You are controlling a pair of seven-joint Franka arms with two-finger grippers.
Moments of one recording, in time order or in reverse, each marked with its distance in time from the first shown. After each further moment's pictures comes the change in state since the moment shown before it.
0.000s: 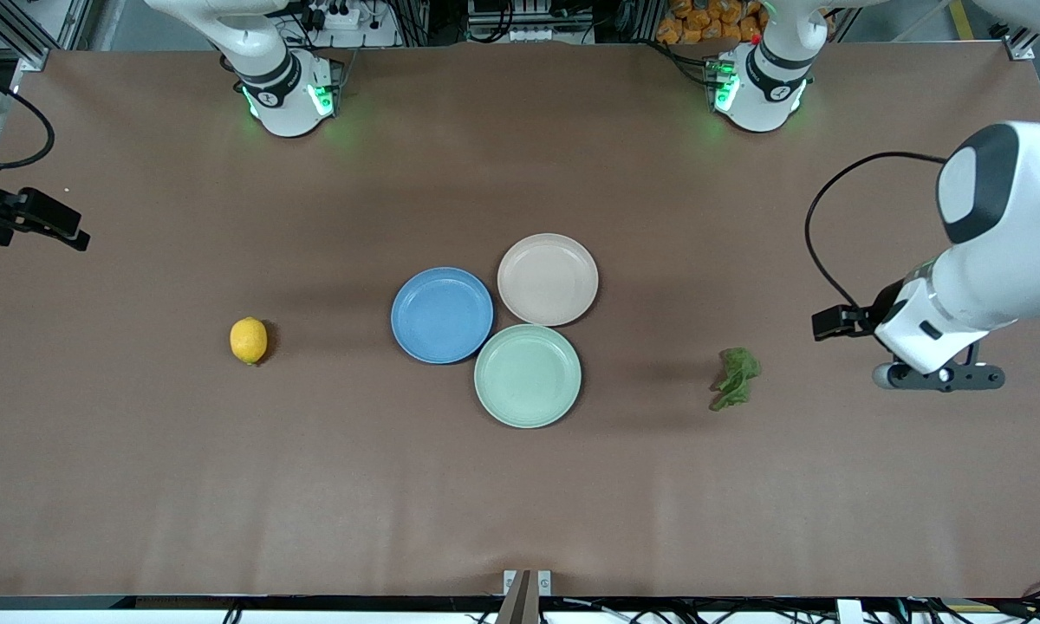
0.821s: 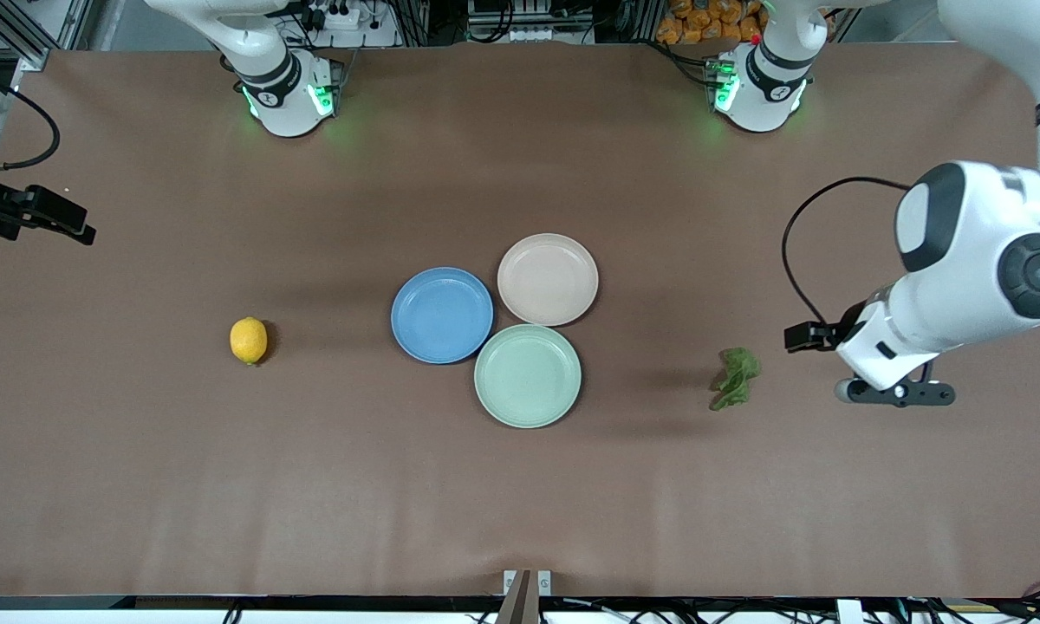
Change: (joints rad) left arm -0.024 0.050 -0.006 -0.058 0.000 0.104 0.002; right arm 0.000 0.007 0.001 -0.004 0.000 -0.039 0.000
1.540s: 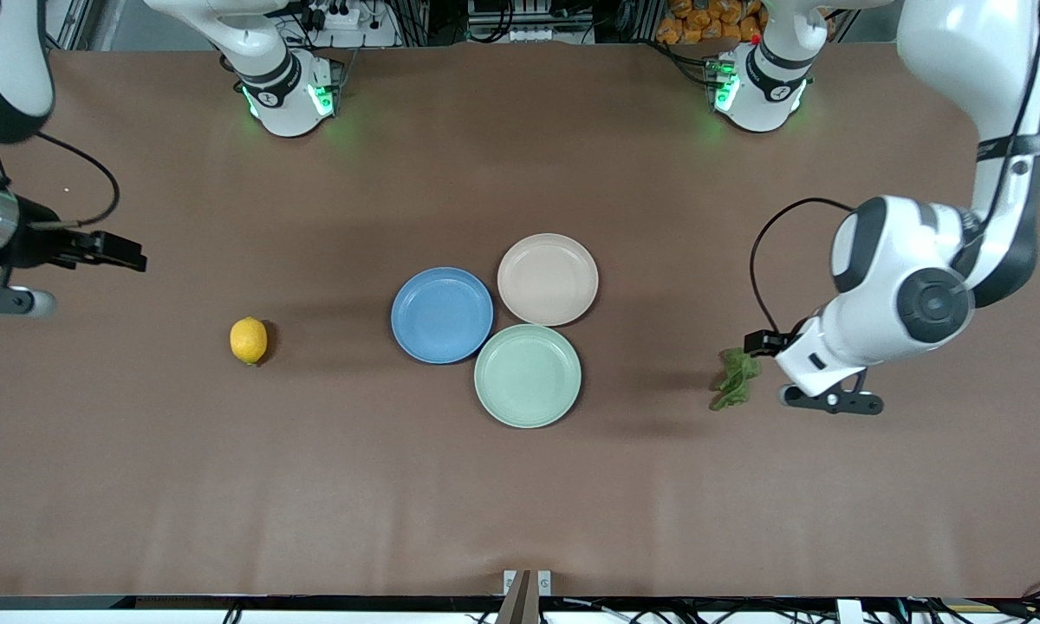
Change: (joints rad) left arm -0.062 0.089 -0.002 -0.040 0.069 0.083 0.003; right arm 0.019 0.126 0.012 -0.026 0.001 0.019 0.001
